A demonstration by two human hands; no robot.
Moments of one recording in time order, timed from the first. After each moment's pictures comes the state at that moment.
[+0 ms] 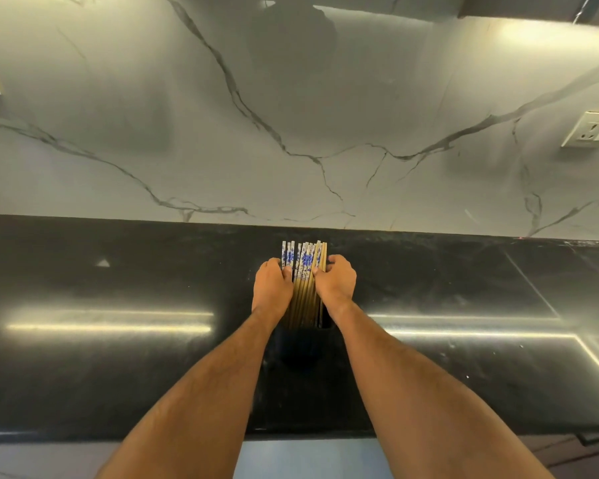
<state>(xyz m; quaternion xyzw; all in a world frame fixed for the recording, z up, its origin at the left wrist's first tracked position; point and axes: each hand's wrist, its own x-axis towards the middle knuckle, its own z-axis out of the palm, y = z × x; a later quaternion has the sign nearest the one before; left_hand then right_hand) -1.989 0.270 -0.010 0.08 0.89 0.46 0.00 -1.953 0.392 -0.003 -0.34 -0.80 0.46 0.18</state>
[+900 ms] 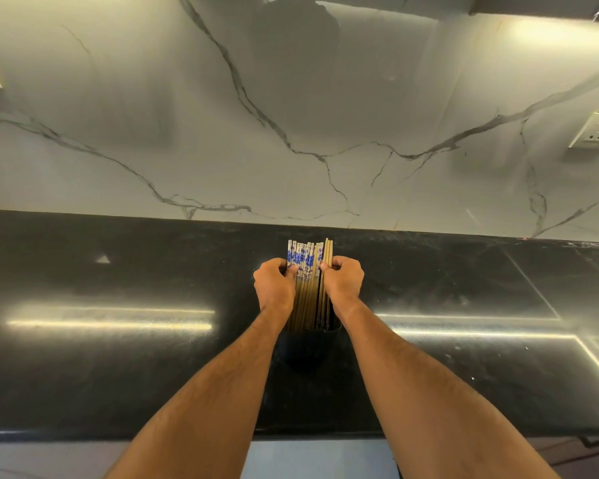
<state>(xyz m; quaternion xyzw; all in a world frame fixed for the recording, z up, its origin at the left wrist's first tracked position) -1.988 0.272 -0.011 0.03 0.85 0.53 -0.03 -1.957 0.395 -0.007 -0.32 -0.78 0.49 0.20</state>
